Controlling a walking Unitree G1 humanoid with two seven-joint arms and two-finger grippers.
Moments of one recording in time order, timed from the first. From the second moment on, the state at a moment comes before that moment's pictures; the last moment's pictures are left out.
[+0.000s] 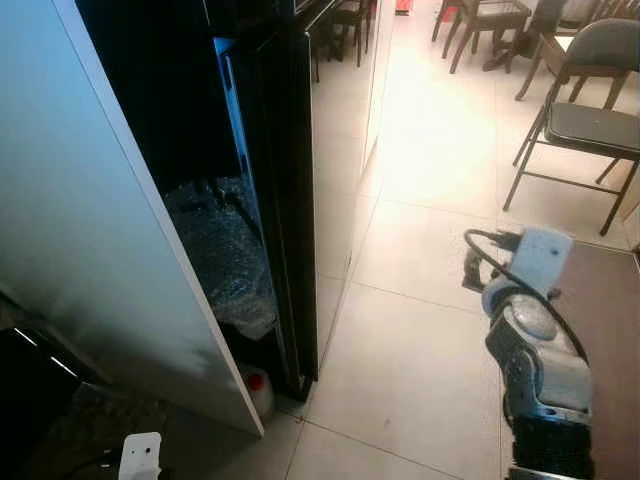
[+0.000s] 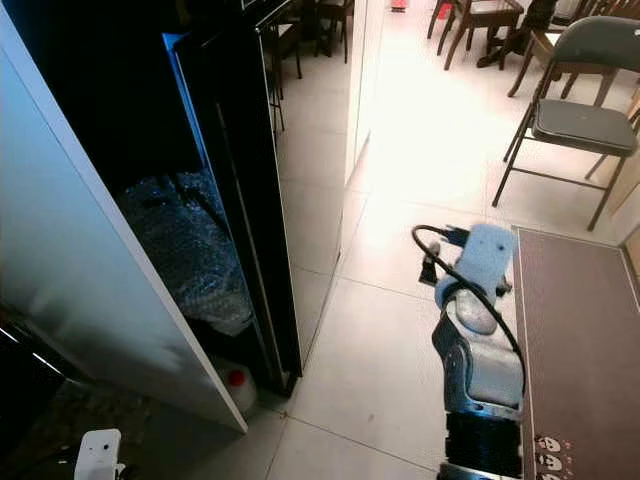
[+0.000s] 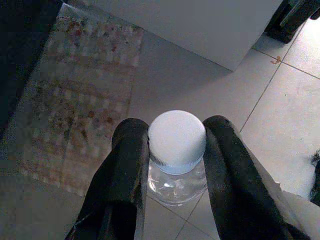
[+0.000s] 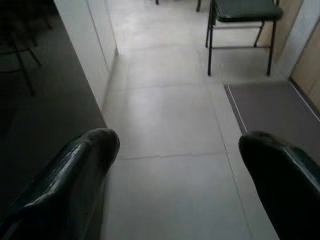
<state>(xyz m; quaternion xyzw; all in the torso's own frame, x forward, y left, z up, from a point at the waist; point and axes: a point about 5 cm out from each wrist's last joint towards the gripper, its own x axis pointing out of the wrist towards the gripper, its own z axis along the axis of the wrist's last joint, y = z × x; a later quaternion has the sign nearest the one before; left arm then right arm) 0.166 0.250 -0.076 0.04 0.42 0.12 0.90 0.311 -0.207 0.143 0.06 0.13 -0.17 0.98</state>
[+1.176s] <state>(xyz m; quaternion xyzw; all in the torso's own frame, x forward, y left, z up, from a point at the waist) 0.166 0.250 -0.076 0.04 0.42 0.12 0.90 0.292 -0.158 0.139 0.09 0.16 0.17 0.97</state>
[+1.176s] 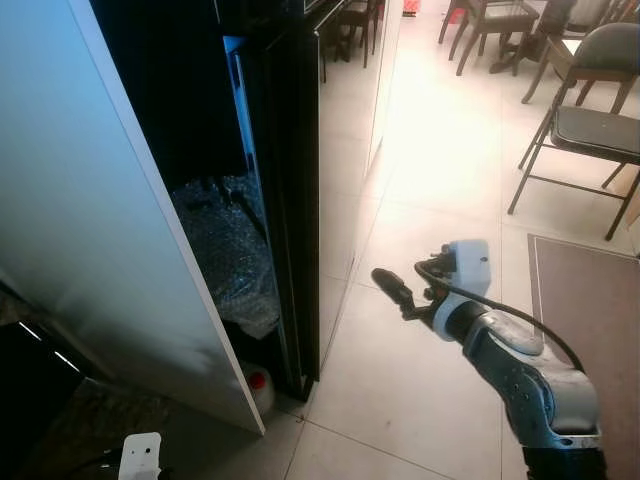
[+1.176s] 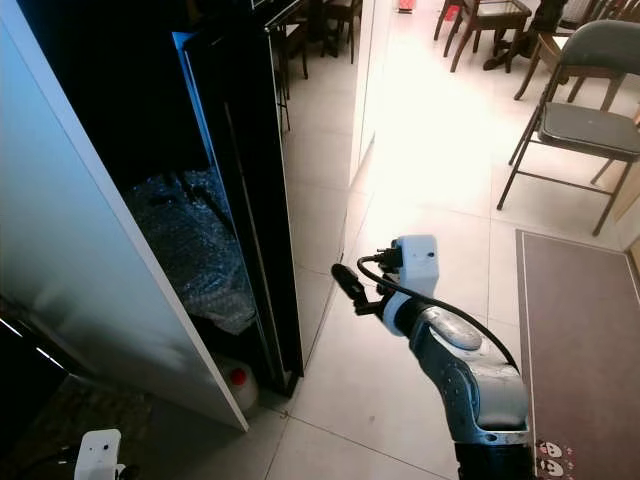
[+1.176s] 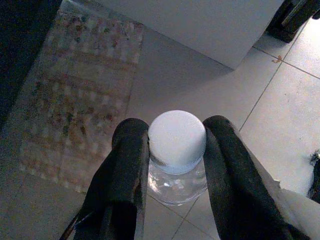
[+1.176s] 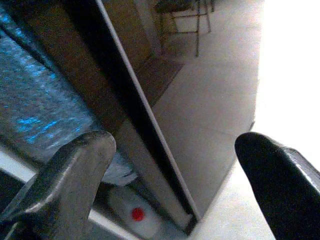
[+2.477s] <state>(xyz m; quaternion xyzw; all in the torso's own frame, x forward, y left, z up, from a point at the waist) 0.164 0.251 -0.077 0.03 0.43 0.13 0.89 0.134 -0.254 -0.090 -0.04 0.51 -0.10 0.85</state>
